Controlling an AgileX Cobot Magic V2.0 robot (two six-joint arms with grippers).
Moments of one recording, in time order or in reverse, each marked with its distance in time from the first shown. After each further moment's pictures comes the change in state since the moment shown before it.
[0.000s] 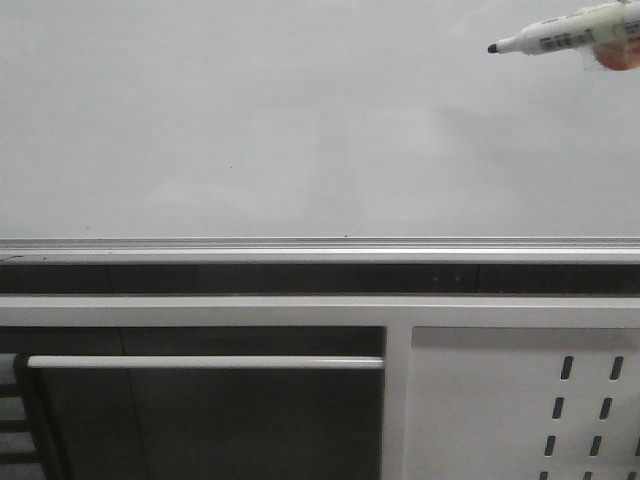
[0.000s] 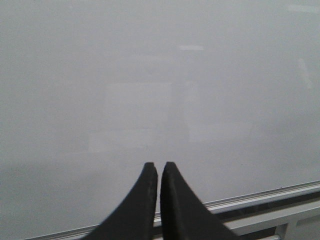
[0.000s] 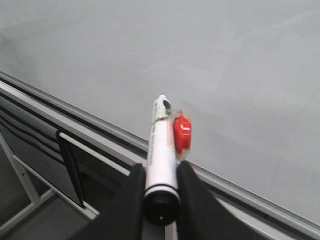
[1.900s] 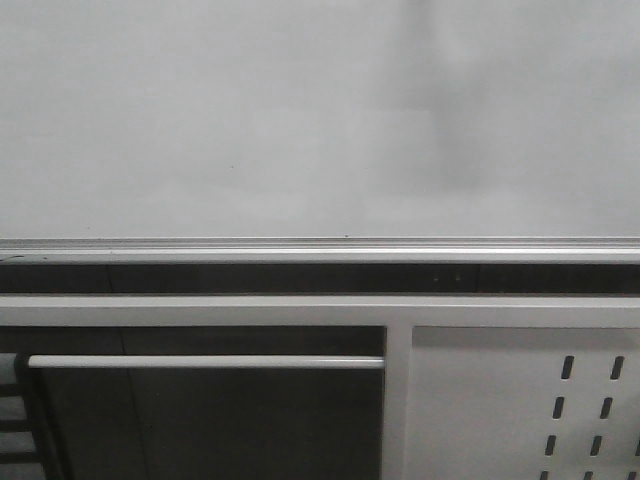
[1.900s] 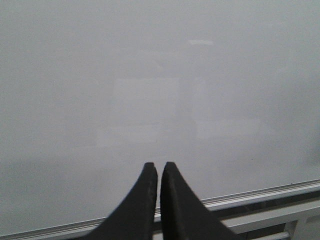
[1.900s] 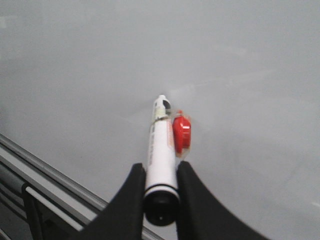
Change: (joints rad) left arm 0.000 0.000 0.015 -0.002 0.023 0.000; right arm 0.292 0.319 -0.048 0.075 -0.541 -0.127
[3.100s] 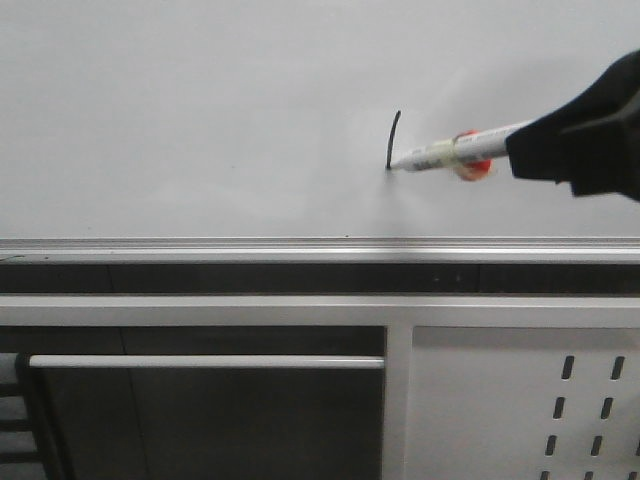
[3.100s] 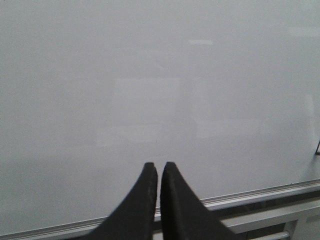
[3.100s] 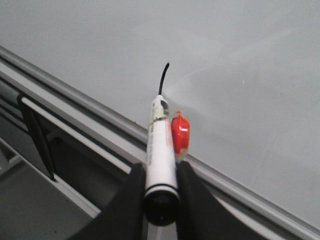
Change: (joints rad) left arm 0.000 0.000 0.000 0.000 0.000 0.000; right arm 0.005 0.236 0.059 0.006 0.008 0.038
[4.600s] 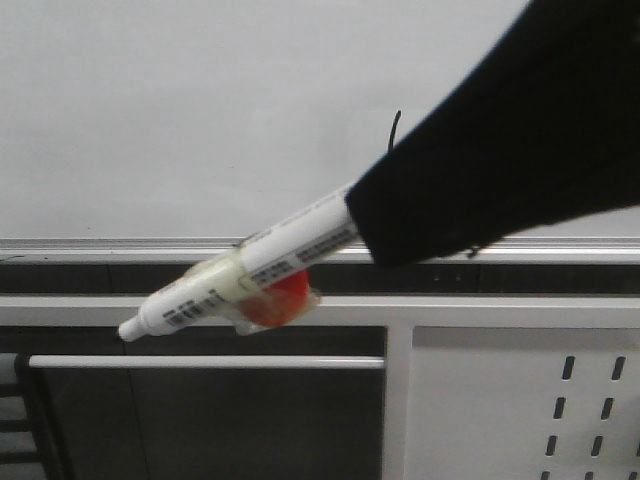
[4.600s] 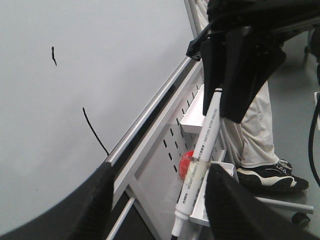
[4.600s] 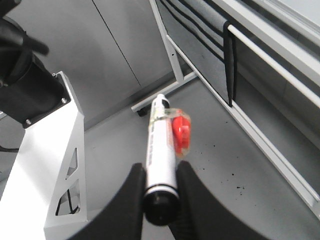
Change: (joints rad) left arm 0.000 0.241 -0.109 0.026 -0.761 0.447; right arm 0.134 -0.026 -0.265 0.045 0.732 0.104
